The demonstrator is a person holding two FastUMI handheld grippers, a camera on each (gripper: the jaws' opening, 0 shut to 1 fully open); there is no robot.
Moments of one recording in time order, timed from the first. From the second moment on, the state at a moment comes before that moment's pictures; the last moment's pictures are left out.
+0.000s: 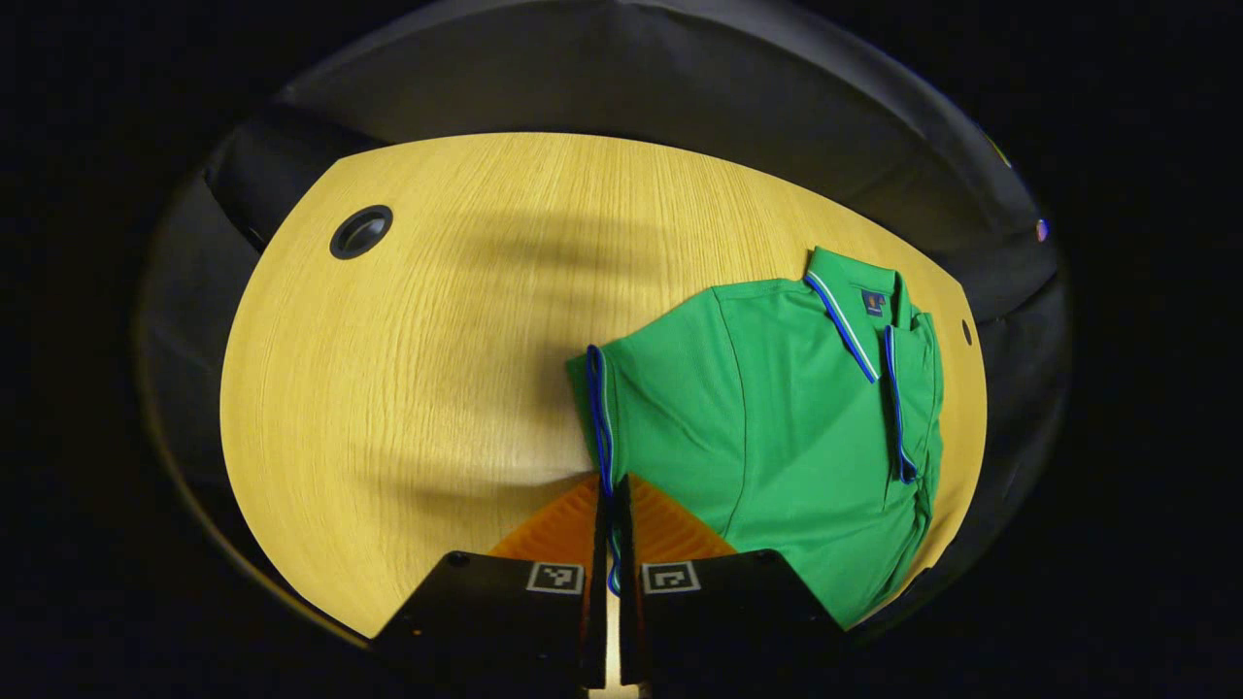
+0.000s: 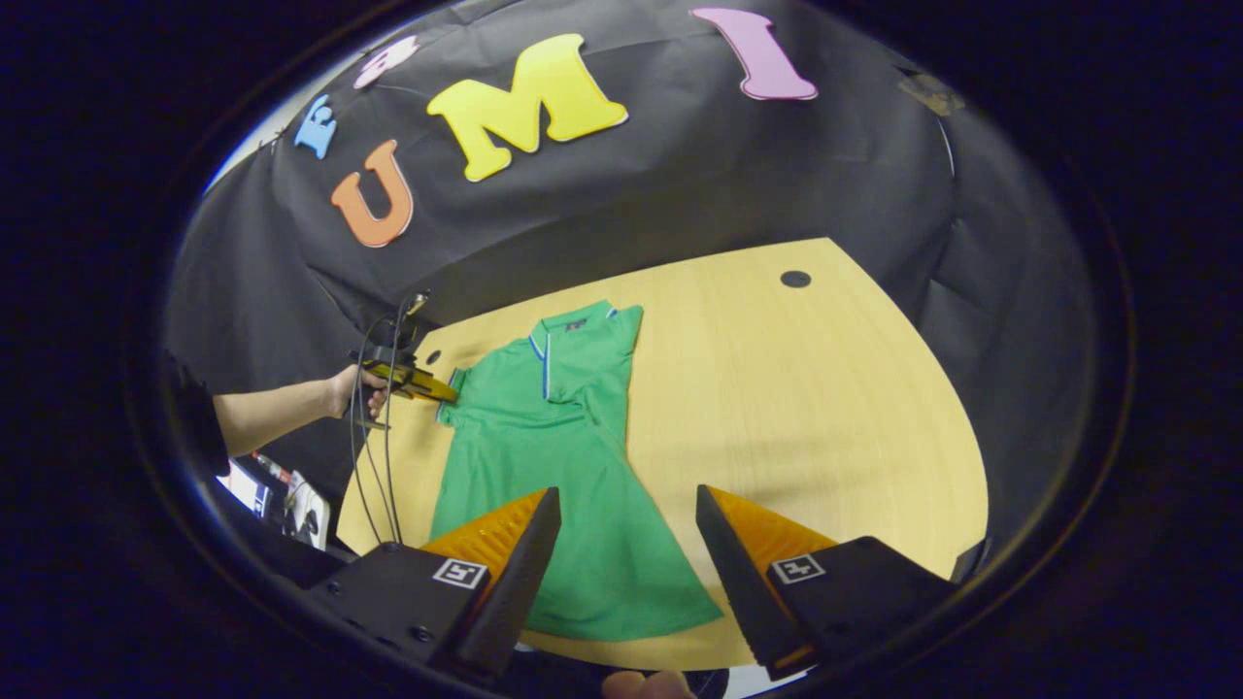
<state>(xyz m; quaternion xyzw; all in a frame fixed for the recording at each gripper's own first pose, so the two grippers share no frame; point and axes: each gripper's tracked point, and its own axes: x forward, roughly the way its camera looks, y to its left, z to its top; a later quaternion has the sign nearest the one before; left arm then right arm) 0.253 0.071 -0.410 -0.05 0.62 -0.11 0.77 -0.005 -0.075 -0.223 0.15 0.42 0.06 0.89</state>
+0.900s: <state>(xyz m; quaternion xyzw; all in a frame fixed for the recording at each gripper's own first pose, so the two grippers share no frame) 0.284 -0.071 -0.273 -0.07 0.56 -0.20 0.80 -0.016 -0.085 -0.196 0.12 0.35 0.05 0.93</state>
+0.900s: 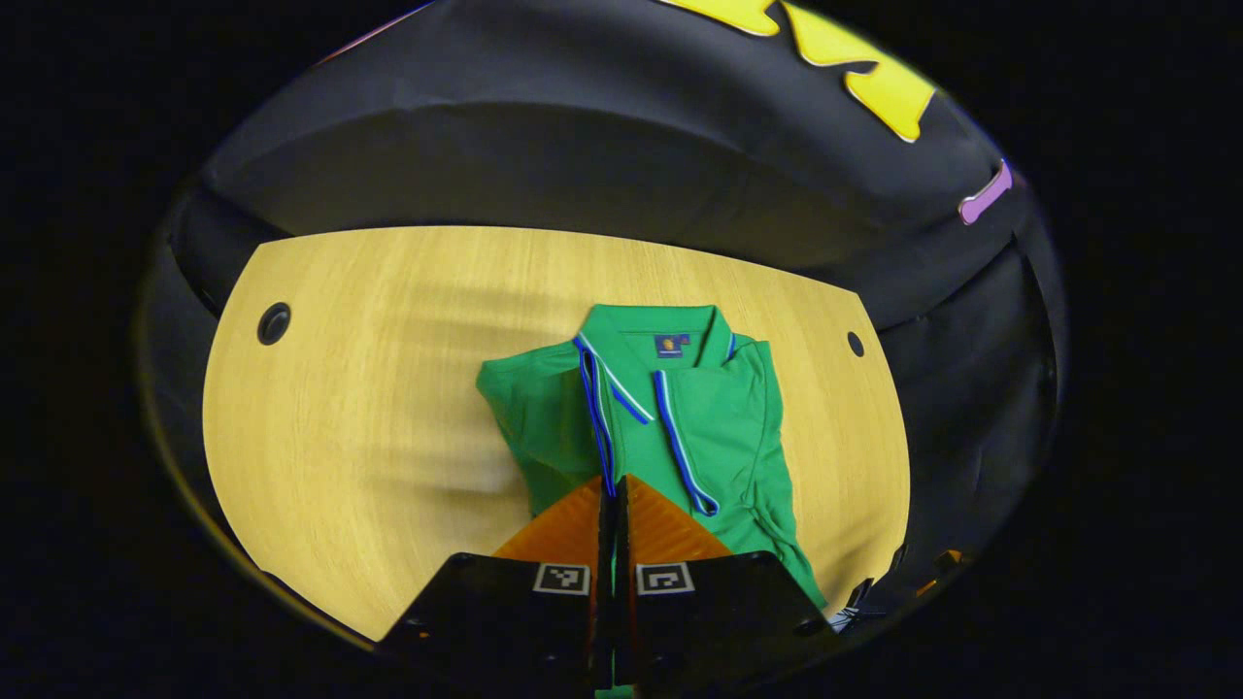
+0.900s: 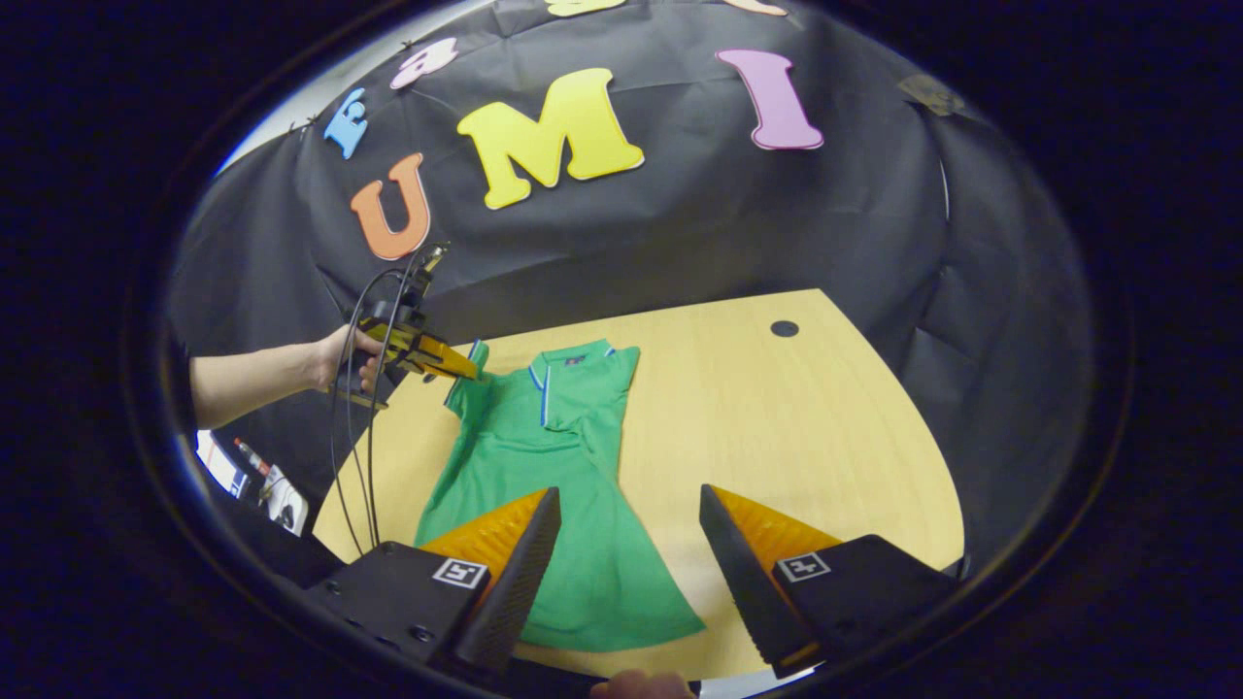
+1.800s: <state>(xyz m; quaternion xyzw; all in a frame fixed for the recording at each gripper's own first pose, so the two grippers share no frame) 0.280 -0.165 -0.306 -0.07 0.55 -0.22 0.80 -0.051 -0.164 -0.209 0.08 0.37 -0.03 0.93</state>
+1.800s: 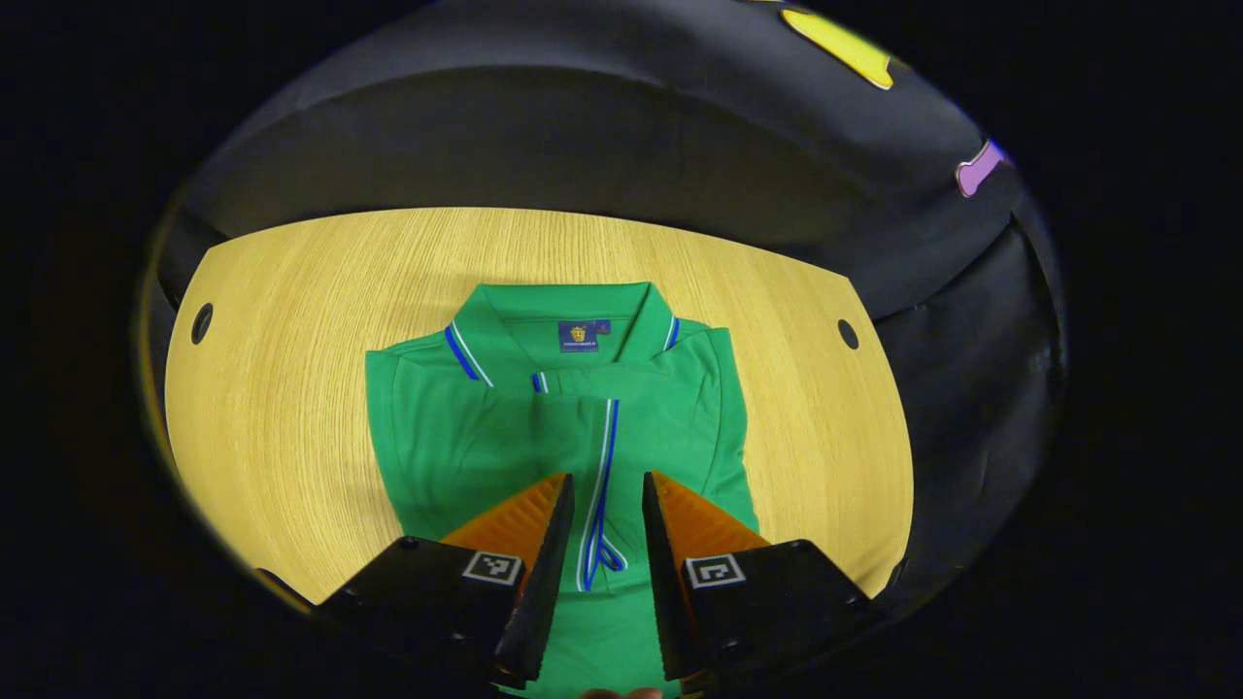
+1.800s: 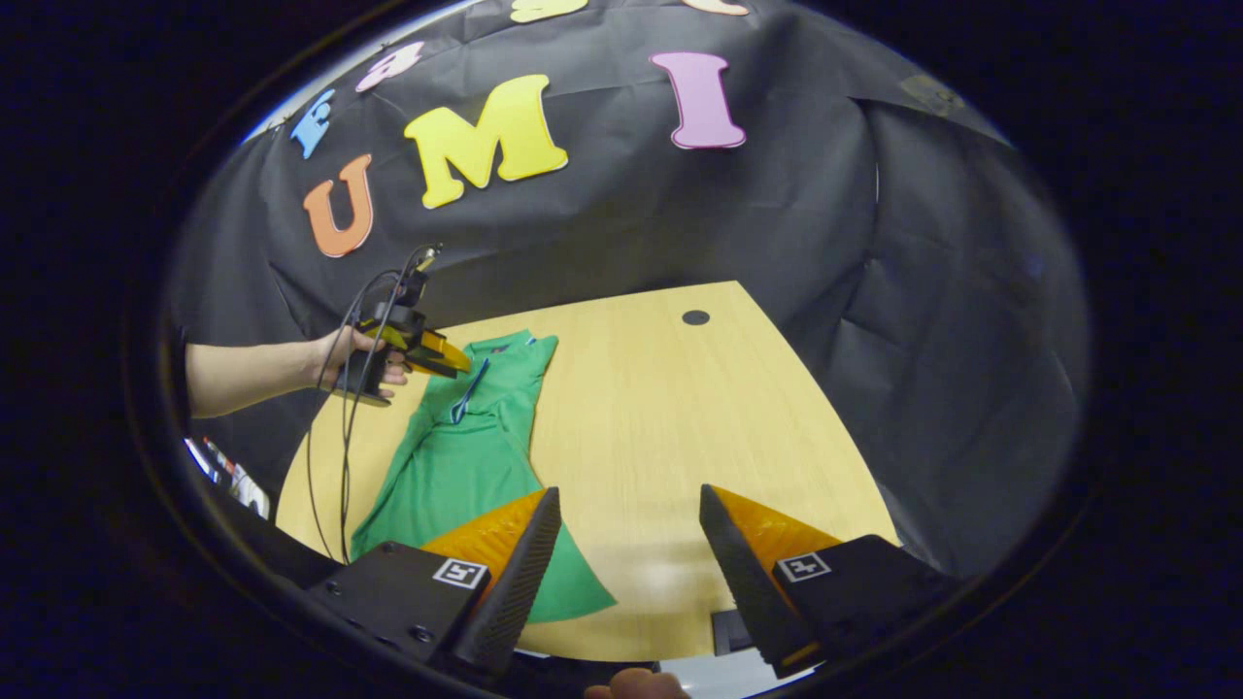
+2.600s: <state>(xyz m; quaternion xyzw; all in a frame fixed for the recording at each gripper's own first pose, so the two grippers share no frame) 0.049 -0.026 -0.241 -0.05 0.50 -0.17 0.85 -0.069 -0.085 -0.230 0.00 0.40 0.13 0.91</state>
